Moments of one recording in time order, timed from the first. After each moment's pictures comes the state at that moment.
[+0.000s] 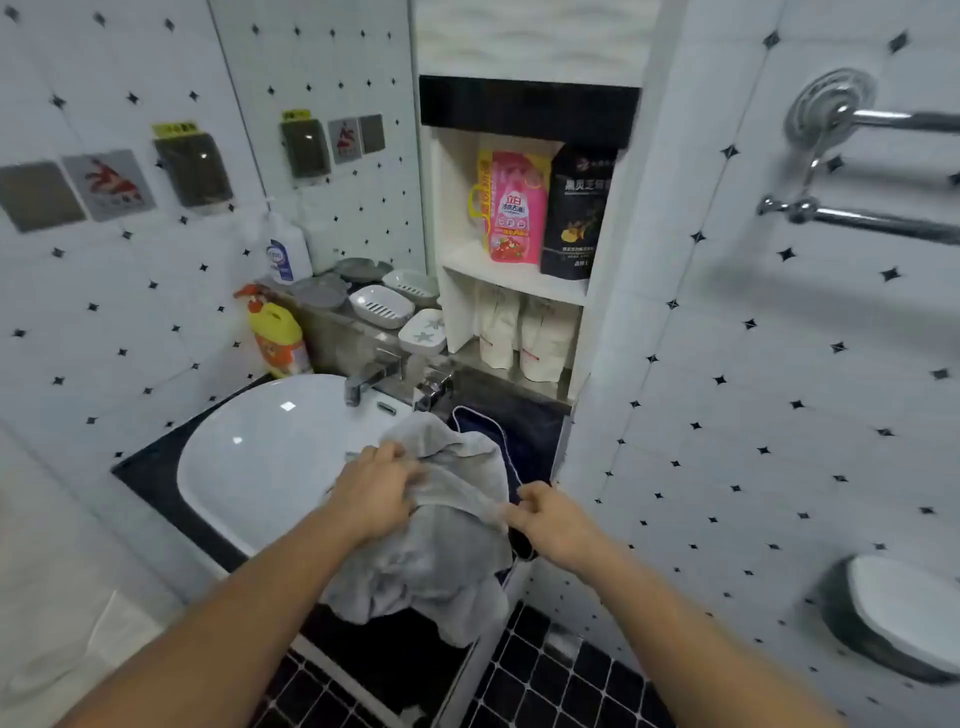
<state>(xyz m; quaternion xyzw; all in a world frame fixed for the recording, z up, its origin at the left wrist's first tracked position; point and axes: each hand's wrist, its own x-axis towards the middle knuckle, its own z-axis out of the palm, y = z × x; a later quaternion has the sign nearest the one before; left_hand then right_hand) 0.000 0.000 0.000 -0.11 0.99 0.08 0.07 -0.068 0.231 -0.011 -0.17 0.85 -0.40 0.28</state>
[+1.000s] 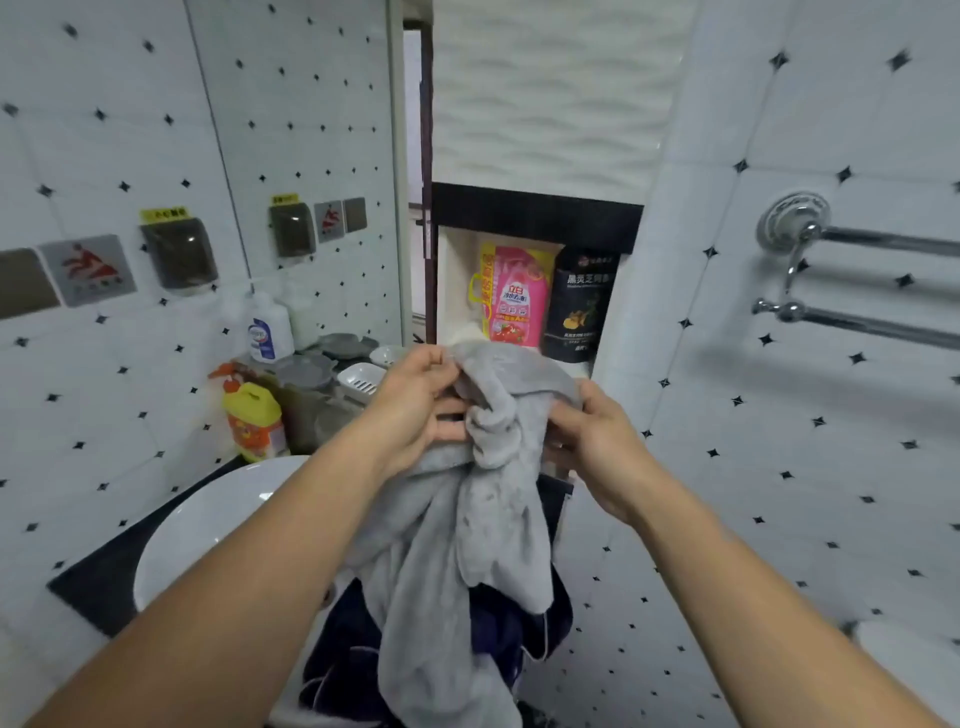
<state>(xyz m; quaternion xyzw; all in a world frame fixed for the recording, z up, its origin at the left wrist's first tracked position) -0.064 -0.007 0.175 -0.06 0.61 0.79 -0.08 -0.106 0.185 0.156 -0.17 0.67 -0.71 0.12</state>
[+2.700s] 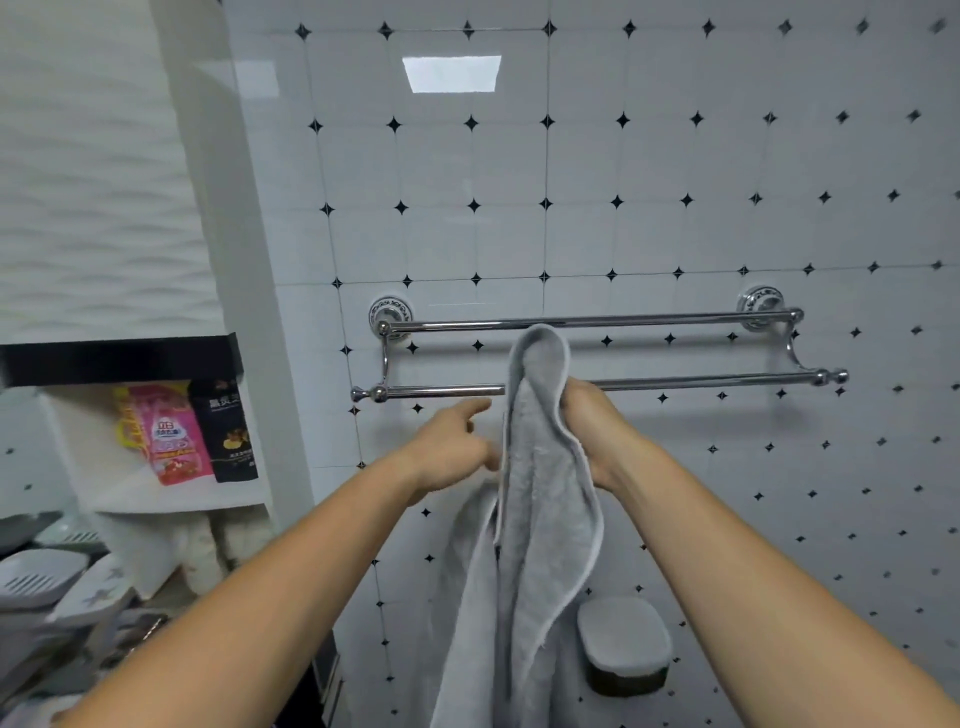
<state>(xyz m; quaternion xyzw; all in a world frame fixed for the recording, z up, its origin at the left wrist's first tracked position) -0.123 0.357 0.260 0.16 0.86 0.49 0.06 -0.104 0.523 0.272 -0.01 0.63 -0.78 -0.04</state>
